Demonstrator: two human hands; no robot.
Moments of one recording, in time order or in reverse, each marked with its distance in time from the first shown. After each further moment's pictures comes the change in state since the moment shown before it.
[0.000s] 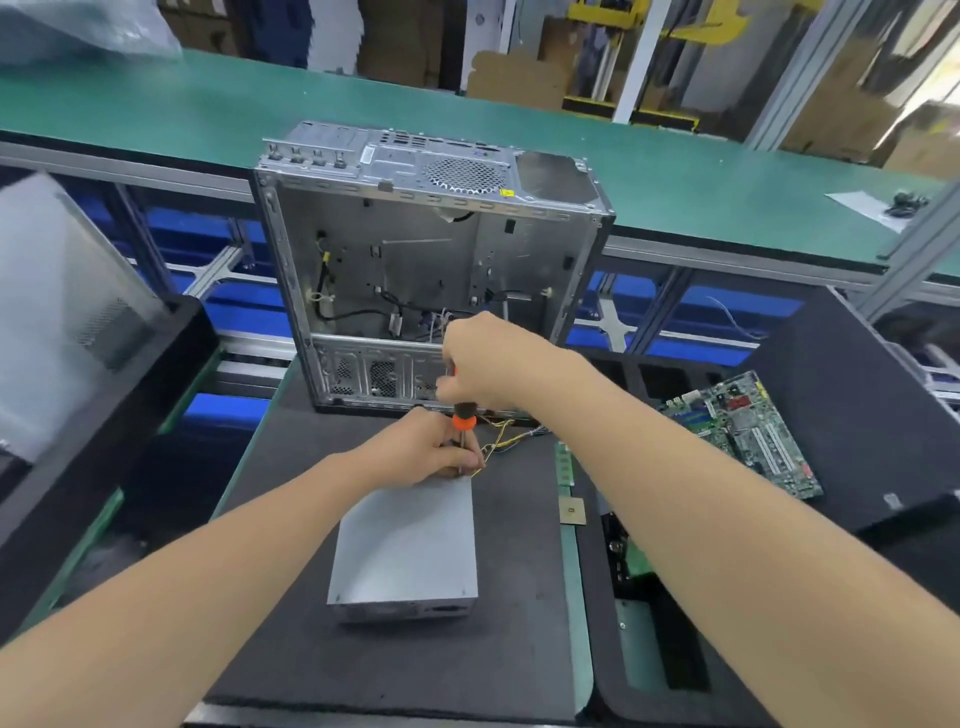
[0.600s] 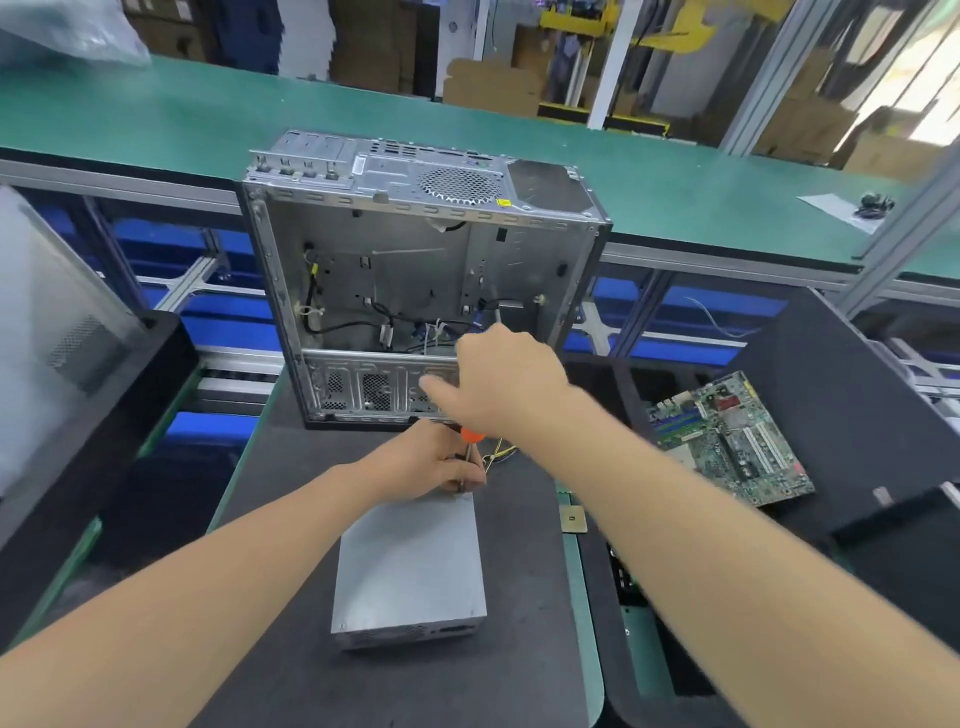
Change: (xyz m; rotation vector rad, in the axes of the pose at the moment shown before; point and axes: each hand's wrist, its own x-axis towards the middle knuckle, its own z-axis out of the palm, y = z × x) left_hand 0.010 -0.002 -0.003 -0.022 -0.066 0.040; right_hand -0.010 -0.009 0.013 -0.093 0.203 0.182
